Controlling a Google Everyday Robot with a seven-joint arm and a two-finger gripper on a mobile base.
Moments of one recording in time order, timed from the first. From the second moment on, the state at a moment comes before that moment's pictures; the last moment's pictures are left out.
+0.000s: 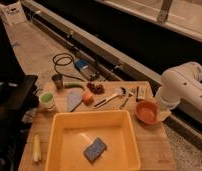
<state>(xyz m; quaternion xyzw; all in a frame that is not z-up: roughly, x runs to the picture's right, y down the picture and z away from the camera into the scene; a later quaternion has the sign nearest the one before) 0.291 0.106 0.682 -0.28 0.02 0.03 0.96</state>
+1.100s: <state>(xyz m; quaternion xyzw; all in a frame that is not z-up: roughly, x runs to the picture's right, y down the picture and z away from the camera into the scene) 0.292 0.068 0.704 -0.28 0.04 0.07 0.96</state>
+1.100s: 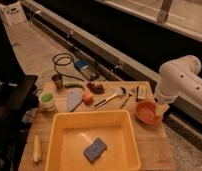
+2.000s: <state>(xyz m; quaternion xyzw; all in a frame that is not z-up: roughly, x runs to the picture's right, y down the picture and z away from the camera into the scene) 0.308 -0.012 0.771 -0.26 0.02 0.22 0.94</state>
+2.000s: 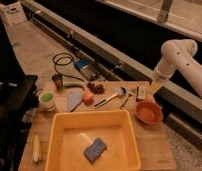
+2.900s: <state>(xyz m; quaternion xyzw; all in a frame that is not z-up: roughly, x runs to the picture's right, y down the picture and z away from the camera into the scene) 0.328 -0.009 0.819 -0.25 0.04 0.46 0.85</state>
